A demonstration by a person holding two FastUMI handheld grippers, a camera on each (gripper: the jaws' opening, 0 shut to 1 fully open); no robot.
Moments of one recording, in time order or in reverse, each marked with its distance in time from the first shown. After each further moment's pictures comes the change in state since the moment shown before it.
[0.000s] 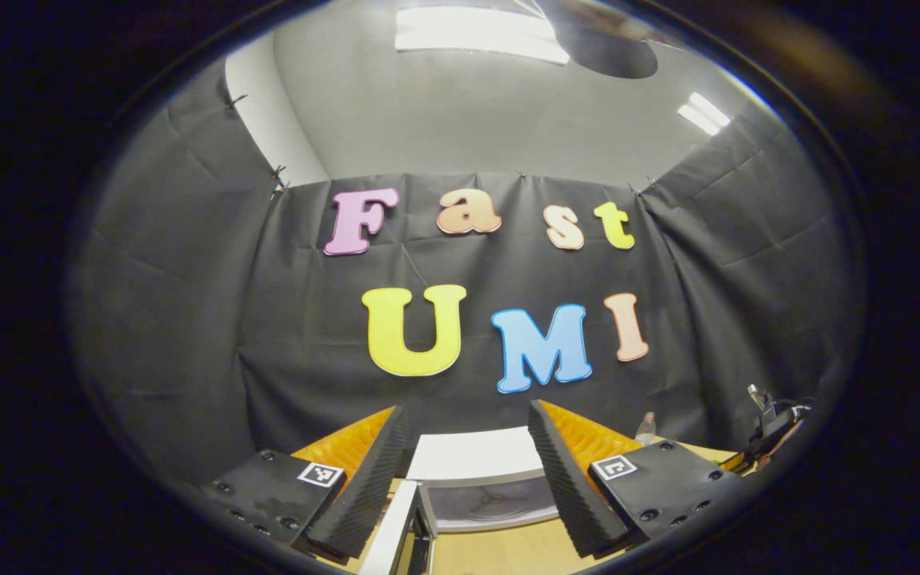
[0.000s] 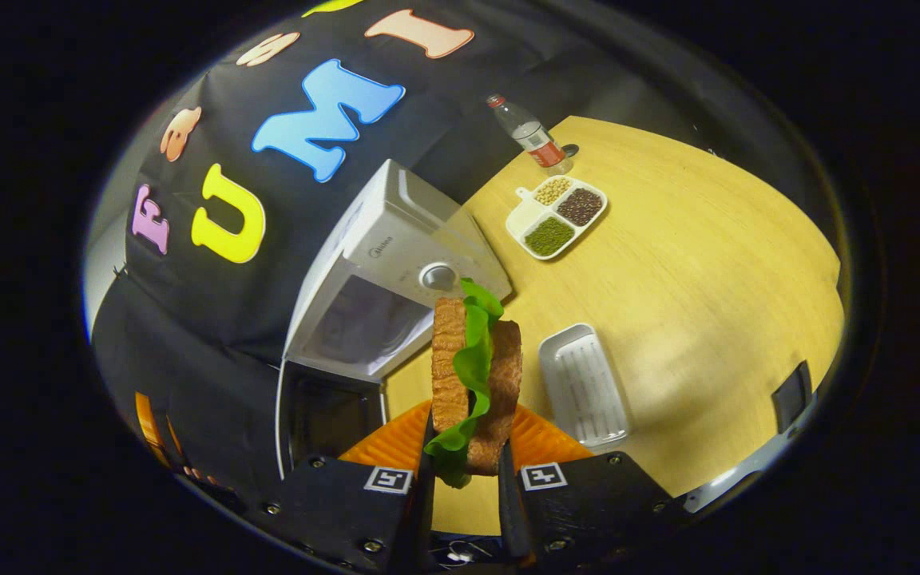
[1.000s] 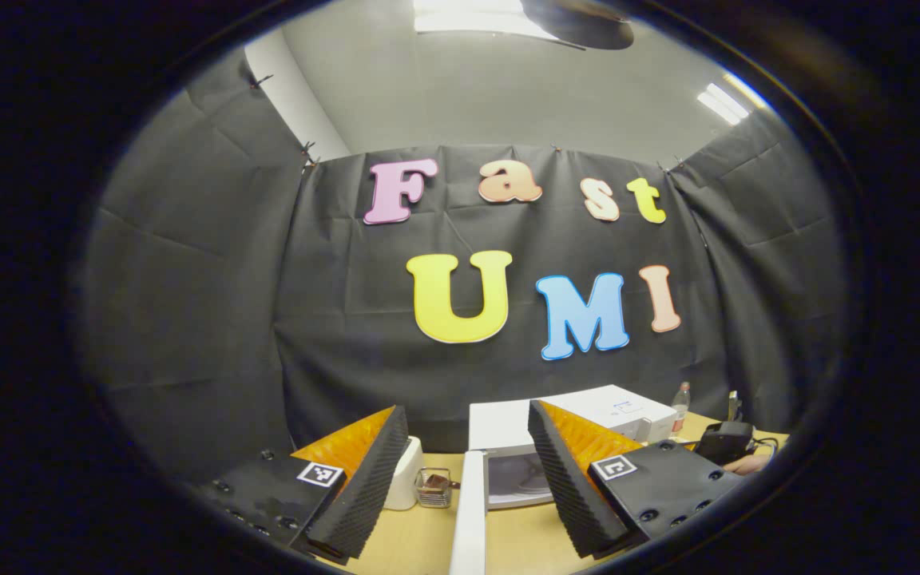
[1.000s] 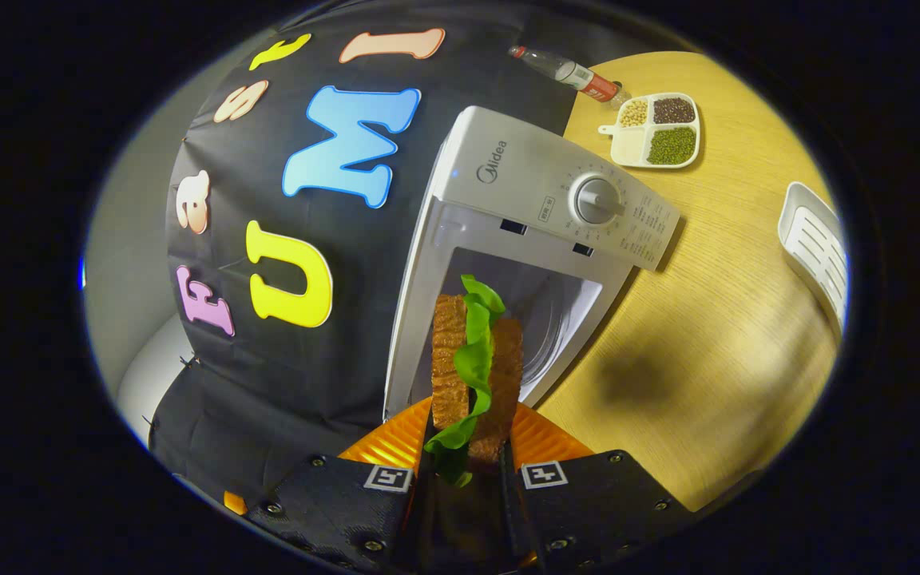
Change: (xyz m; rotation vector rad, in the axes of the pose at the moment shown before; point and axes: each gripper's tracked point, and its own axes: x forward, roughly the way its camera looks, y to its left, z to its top) left arm -0.016 0.103 -0.051 -0.002 0.109 0.095; right arm 0.156 0.137 -0.022 0.294 -0.164 0.309
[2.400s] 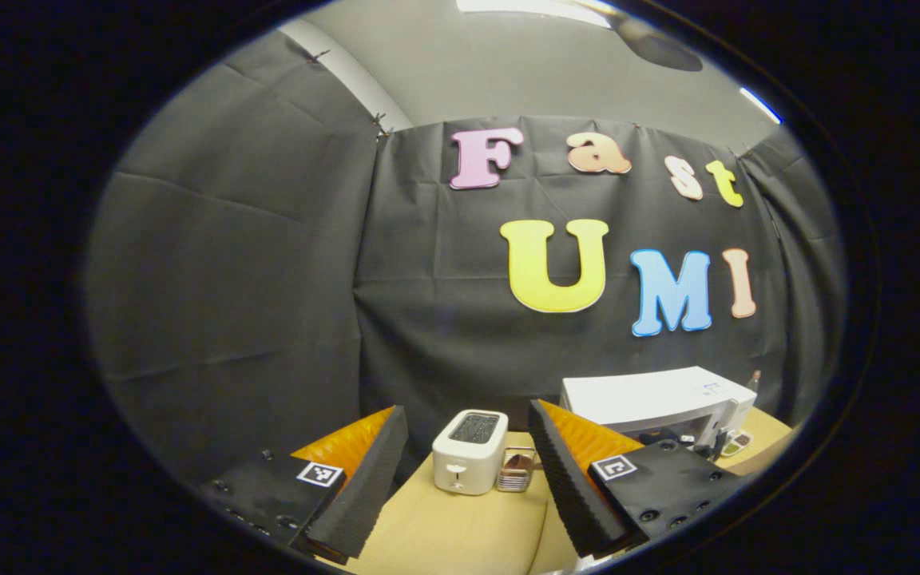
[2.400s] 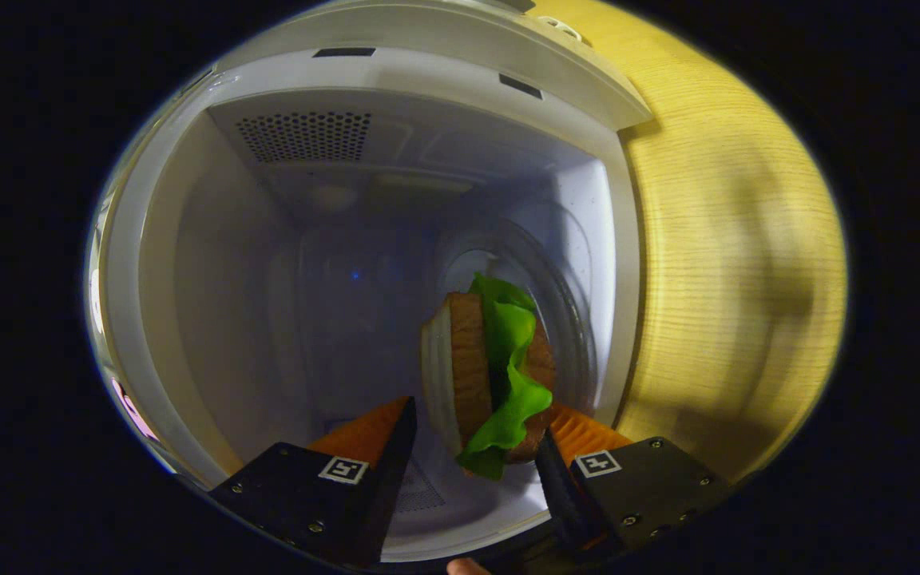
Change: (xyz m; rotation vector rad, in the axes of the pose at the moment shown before) left arm 0.001 0.129 -0.035 -0.021 0.099 0.224; right arm 0.197 -0.048 -0.005 0.357 -0.324 -0.211
